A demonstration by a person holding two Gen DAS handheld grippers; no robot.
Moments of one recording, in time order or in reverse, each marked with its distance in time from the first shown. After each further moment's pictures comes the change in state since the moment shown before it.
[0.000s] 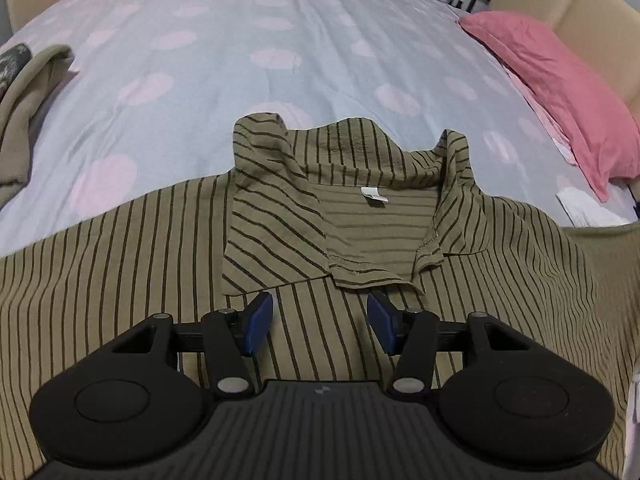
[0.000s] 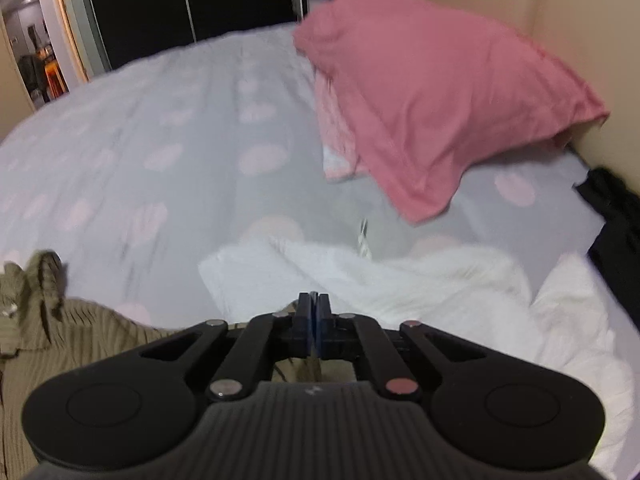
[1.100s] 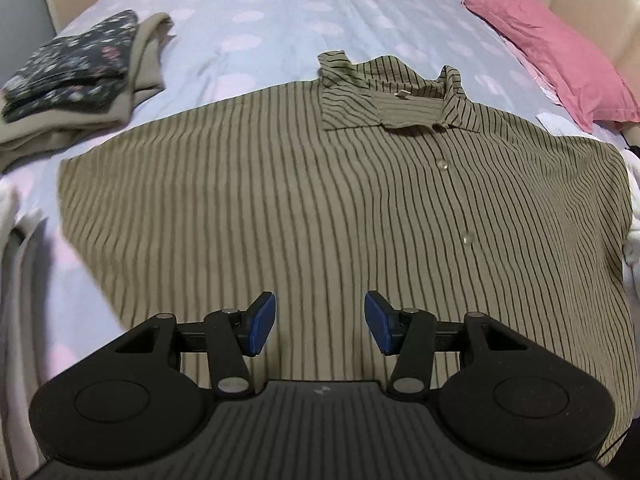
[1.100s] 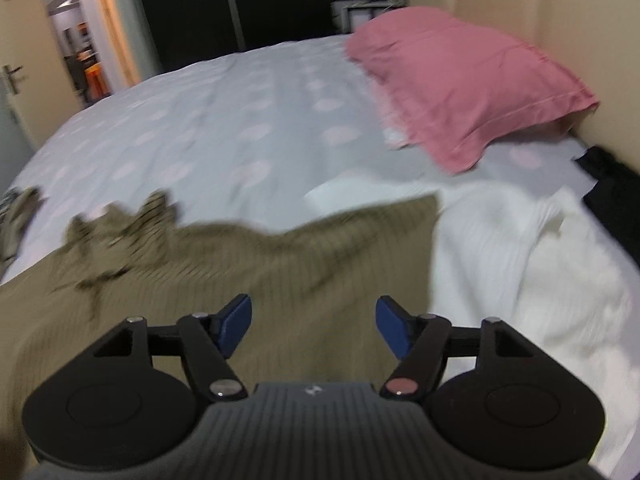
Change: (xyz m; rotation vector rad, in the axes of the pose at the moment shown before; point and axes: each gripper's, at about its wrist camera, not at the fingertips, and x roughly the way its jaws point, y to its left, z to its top) left arm -0.159 0.033 -0.149 0.032 0.030 0.101; right arm -0.134 0.070 -0.108 -0.029 0.010 0.157
